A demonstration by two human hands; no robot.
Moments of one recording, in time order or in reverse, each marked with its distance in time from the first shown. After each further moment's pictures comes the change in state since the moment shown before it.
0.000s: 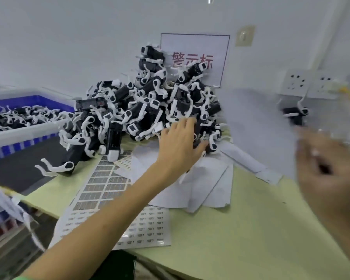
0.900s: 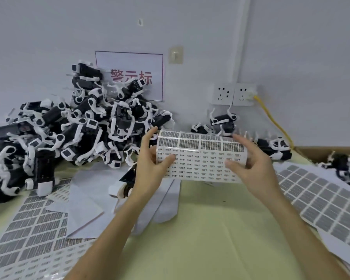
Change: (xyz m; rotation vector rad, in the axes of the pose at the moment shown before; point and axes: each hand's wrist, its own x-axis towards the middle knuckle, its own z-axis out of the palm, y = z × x) left_hand -0.004 0.051 0.052 -1.304 -0.052 -0.071; right_hand 0.013 0.050 -0.024 0.475 -0.372 0.824
